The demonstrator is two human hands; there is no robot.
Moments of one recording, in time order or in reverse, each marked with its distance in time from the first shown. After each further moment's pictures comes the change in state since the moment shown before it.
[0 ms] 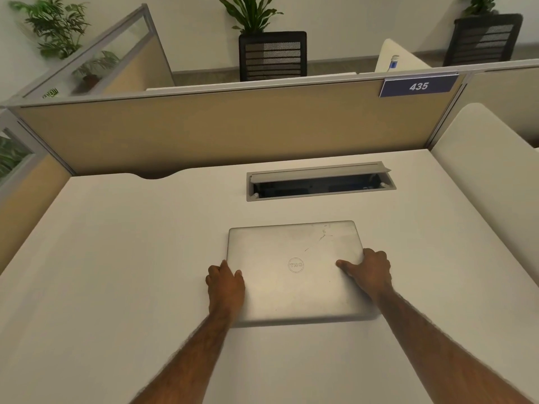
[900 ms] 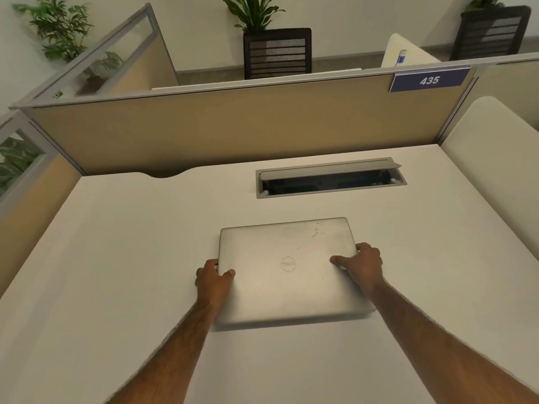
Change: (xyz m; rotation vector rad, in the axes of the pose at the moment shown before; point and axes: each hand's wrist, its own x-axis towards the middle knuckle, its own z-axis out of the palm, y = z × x) left_hand 0.030 -0.045 -0.041 -0.335 -0.036 -0.146; right_hand -0.015 -0.034 0.030 0.236 0.021 0.008
